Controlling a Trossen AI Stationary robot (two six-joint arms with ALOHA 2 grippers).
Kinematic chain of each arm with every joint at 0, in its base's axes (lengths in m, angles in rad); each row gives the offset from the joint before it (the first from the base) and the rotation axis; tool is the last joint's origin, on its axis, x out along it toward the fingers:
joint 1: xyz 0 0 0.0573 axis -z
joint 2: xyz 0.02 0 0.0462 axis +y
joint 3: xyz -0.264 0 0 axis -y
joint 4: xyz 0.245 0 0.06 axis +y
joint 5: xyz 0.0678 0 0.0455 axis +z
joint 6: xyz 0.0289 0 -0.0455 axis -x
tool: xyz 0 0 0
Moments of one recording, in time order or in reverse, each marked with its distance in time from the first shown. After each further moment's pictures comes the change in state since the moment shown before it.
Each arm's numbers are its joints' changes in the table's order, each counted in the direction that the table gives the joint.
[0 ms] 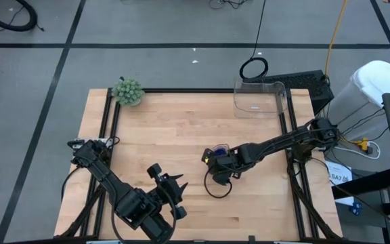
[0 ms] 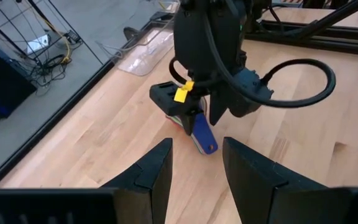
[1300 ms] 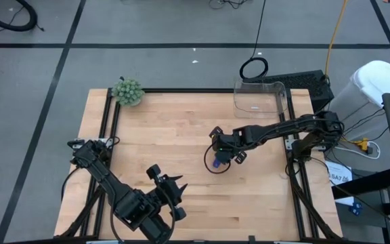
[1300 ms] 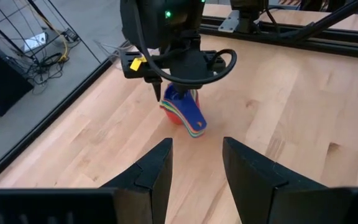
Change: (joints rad) left arm 0.007 0.000 0.000 0.000 -0.001 0.021; right arm 0.184 -0.091 -0.085 0.076 -0.047 -0.104
